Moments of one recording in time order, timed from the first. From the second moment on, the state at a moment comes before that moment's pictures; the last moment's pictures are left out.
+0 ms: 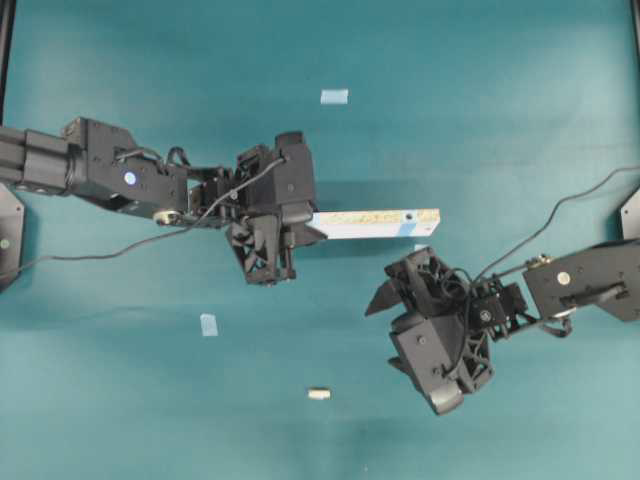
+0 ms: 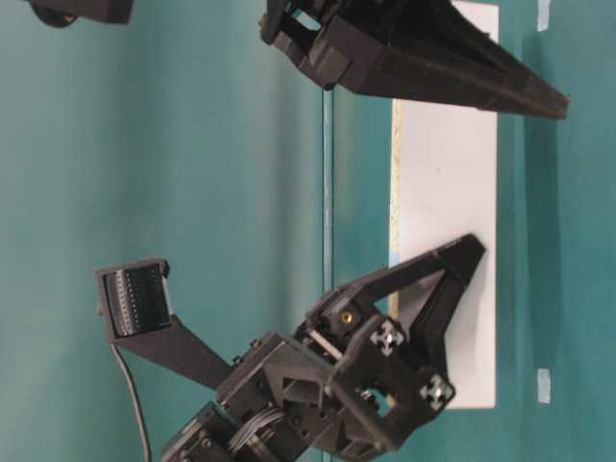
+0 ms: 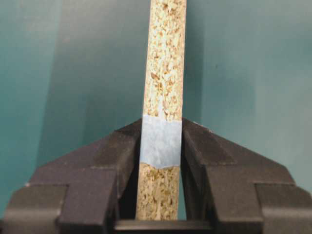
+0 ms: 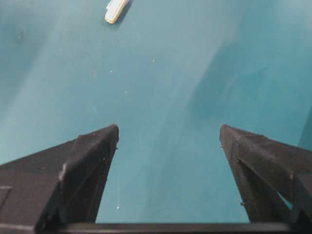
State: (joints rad) left arm 0.04 0.19 0.62 -0.07 -0.06 -0.03; right arm 0.29 0.02 0.74 -0.11 -0.02 0.03
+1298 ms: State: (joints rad) left arm 0.02 0.27 0.59 -0.07 -0.11 -0.04; right arm 0.29 0.02 0.74 -0.11 -0.02 0.05
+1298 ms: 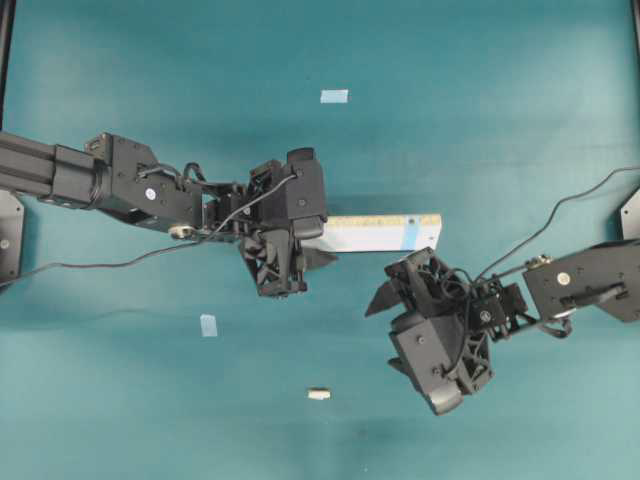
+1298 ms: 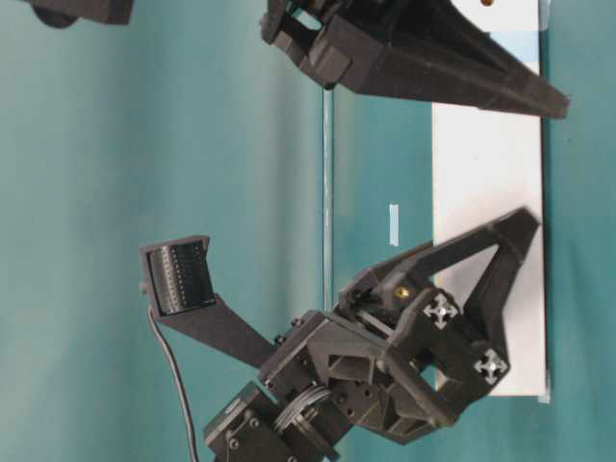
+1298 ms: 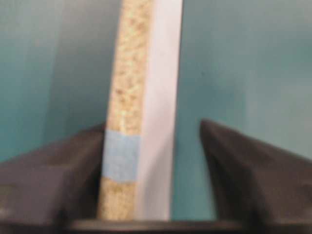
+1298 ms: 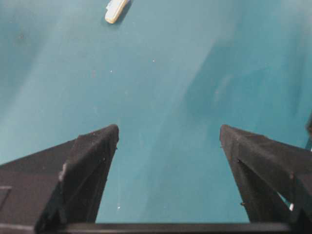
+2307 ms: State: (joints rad) left arm 0.02 0.27 0.60 -0.07 -0.10 -0.04; right arm 0.33 0.28 0.25 -0.11 0.46 0.46
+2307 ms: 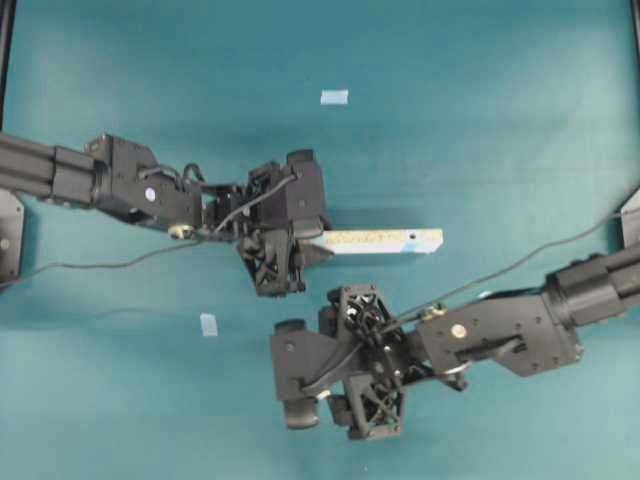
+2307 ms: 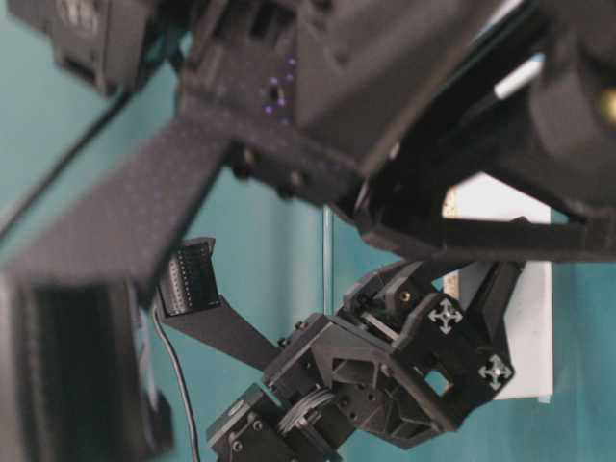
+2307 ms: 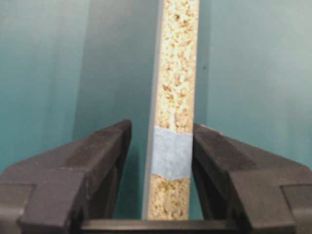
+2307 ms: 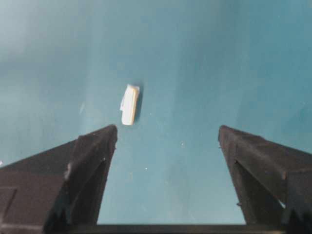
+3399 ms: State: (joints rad) left arm 0.01 0.26 0.61 -0.07 -0.10 -0.04; right arm 0.34 0.45 0.05 -0.08 0.63 0.58
